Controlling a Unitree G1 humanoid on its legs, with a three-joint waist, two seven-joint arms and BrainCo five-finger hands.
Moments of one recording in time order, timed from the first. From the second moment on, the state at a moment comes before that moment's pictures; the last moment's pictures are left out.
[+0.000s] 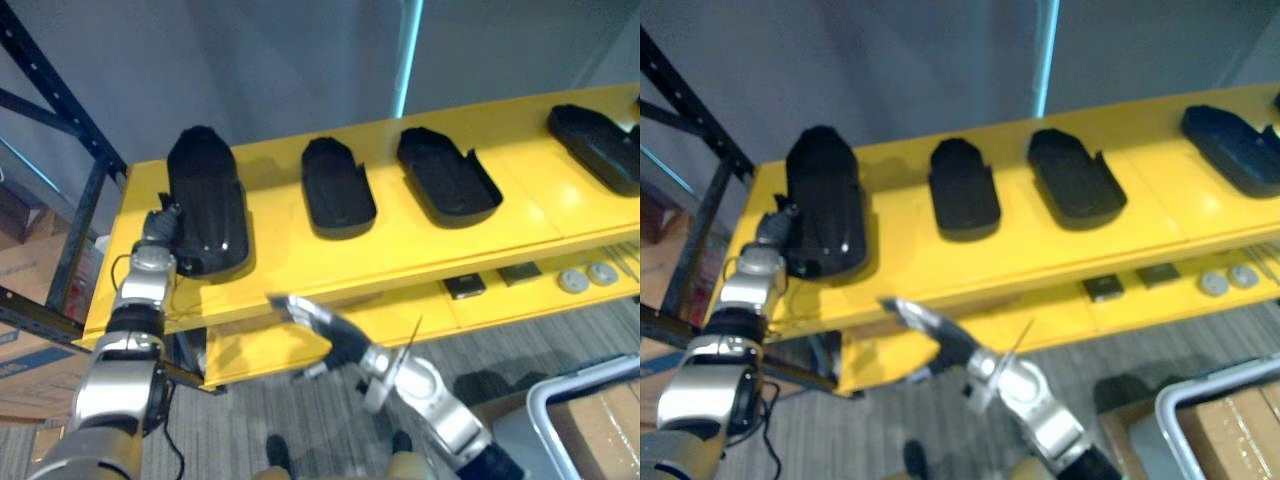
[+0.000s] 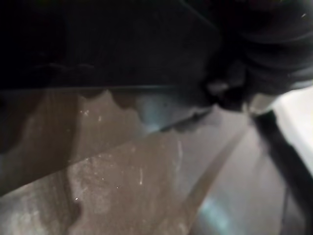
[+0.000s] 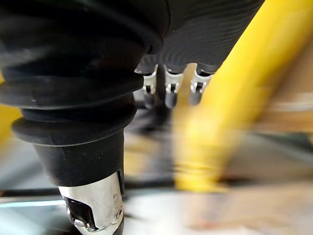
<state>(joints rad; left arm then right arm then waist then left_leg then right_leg) -0.82 0.59 0.02 0.85 -0.08 0.27 0.16 0.05 -0.41 0.57 0.08 0.06 -0.13 0.44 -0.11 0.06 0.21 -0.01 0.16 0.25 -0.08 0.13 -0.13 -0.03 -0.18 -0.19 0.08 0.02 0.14</state>
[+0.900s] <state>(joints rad) -0.91 0.71 -0.06 0.95 0.06 0.33 0.14 0.17 -0.40 0.53 0.08 0.07 -0.26 0.46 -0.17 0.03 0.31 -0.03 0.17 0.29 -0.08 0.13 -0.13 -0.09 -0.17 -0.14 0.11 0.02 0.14</state>
